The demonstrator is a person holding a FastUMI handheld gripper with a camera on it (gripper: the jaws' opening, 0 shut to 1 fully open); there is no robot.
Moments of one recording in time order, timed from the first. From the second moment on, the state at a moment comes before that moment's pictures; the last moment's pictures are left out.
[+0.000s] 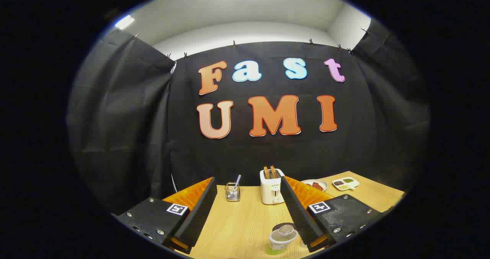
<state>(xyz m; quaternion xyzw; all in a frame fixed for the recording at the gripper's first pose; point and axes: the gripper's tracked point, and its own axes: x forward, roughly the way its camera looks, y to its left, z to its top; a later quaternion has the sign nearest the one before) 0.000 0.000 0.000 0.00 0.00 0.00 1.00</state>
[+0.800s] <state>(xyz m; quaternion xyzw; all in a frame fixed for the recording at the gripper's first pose) -0.016 0.006 0.012 -0.03 0.00 -0.03 1.00</state>
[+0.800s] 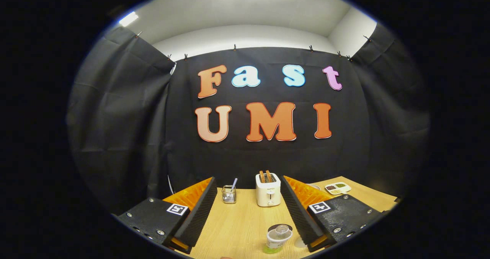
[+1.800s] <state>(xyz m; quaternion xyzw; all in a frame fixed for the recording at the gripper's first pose) 0.007 -0.054 -0.116 -0.05 0.12 -0.09 0.99</state>
